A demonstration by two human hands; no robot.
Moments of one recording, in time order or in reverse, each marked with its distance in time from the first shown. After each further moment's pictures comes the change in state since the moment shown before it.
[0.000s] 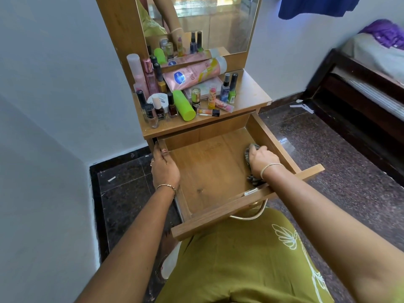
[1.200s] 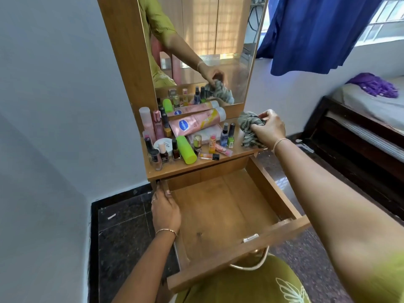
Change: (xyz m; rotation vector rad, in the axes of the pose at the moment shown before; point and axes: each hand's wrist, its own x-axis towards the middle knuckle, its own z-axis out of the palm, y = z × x) left_hand -0.008 0.006 -0.004 0.092 0.058 0.169; right_hand 0.086 0.027 -0.146 0.930 0.620 0.026
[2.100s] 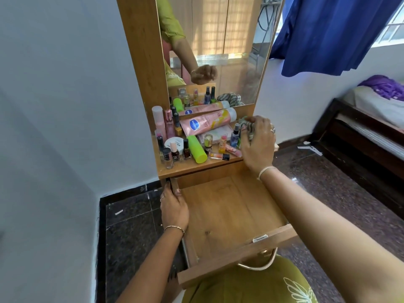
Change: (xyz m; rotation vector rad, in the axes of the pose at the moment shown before) left_hand 0.002 0.005 -0.005 -0.053 -0.020 -0.036; right_hand -0.072 -0.027 0.045 -0.021 0.272 -0.447
